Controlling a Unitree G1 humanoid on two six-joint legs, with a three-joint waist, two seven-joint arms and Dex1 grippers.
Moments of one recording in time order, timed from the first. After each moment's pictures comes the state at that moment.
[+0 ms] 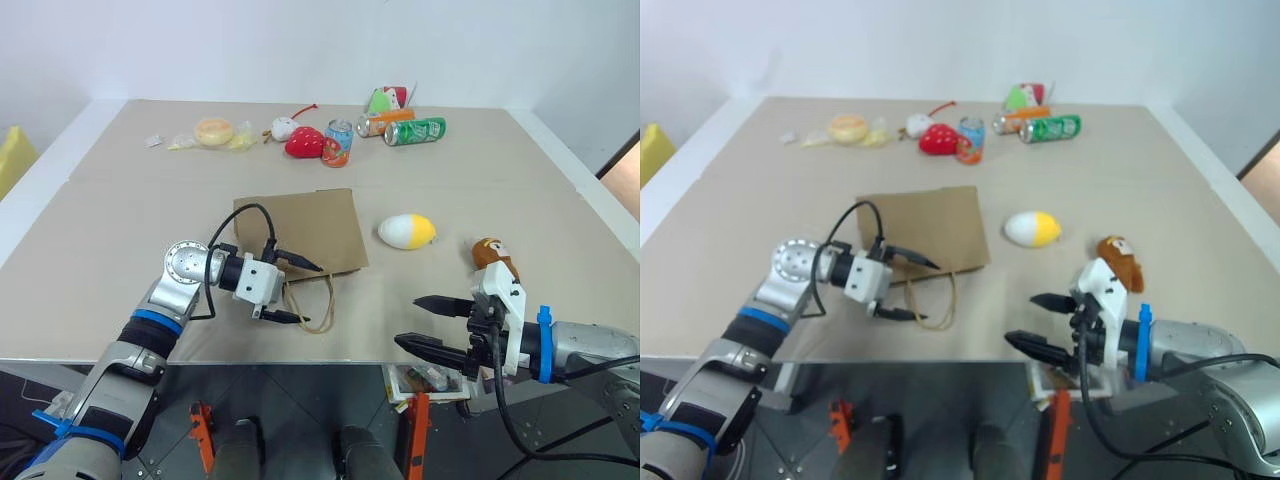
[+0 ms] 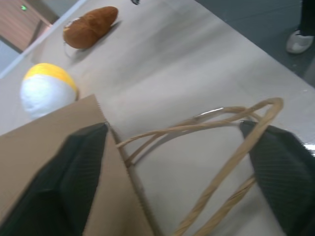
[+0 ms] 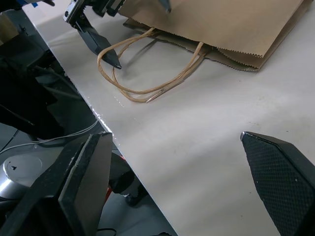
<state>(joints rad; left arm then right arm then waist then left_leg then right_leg) -0.72 0.45 -0.28 0.51 -0.12 -0.60 -1.40 0.03 -0.88 -0.28 -0.62 0.80 0.87 0.80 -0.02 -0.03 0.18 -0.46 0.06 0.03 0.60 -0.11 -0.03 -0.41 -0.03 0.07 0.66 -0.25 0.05</state>
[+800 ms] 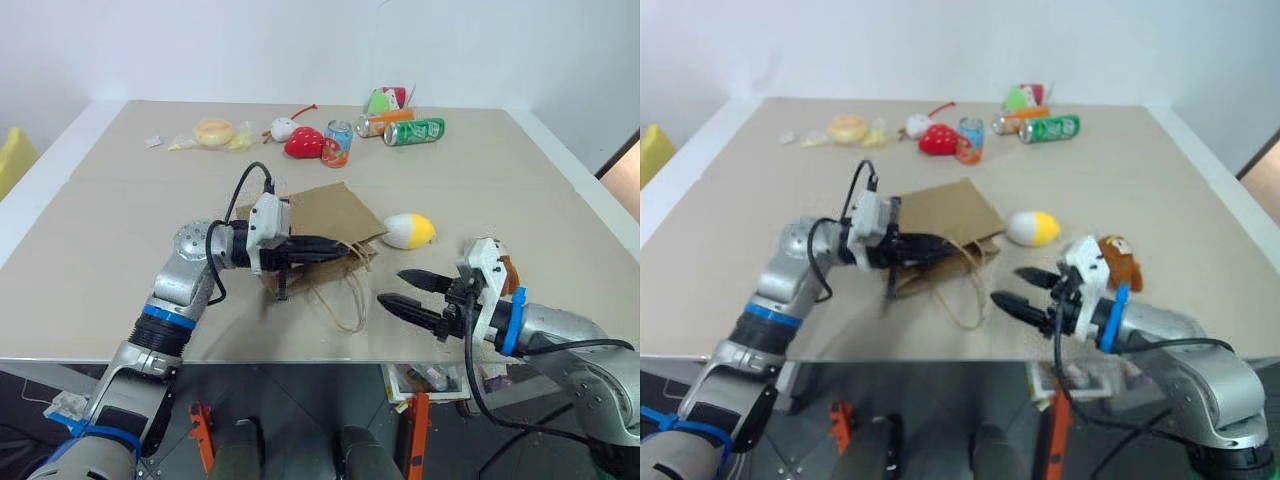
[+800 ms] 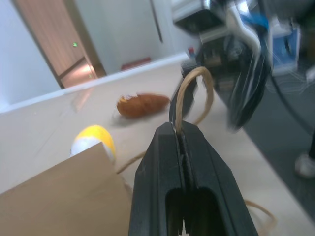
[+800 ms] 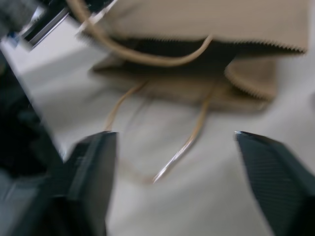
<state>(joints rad) -0.73 0.36 -0.18 0.21 -0.42 0.02 -1.27 -0.12 -0.71 -0.19 -0.54 0.75 0.81 0.67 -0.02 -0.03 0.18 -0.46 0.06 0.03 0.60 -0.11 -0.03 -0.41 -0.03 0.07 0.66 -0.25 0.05</state>
